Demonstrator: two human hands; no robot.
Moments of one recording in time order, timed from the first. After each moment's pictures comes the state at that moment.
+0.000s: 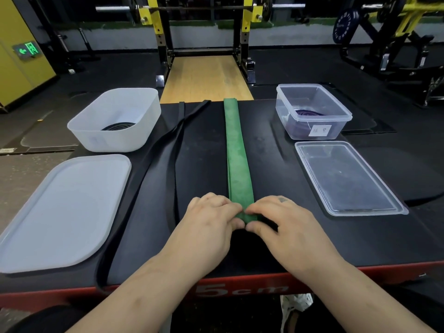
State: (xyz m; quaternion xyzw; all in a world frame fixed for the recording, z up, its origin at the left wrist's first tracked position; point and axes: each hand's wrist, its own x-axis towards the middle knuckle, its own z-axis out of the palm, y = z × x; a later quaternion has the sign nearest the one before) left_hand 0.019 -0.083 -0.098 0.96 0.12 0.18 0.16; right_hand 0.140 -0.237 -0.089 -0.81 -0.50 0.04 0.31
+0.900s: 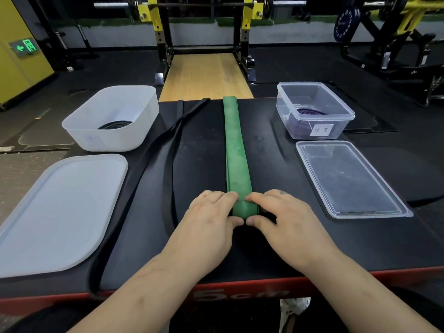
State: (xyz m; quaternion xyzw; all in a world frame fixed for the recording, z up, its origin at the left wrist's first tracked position) left_hand 0.027 -0.085 -0.096 0.95 0.16 0.18 0.18; right_hand 0.154 -0.226 -0.088 -0.83 -0.48 0.05 0.28
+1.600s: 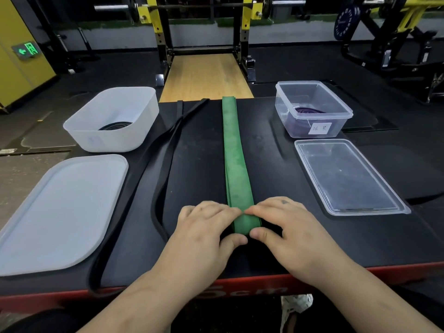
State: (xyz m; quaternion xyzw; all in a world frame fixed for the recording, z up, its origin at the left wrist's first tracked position) left_hand 0.003 -0.093 -0.103 0.95 0.14 0.18 0.19; right_hand 0.151 -0.247 -0.095 -0.79 -0.53 0.06 0.30
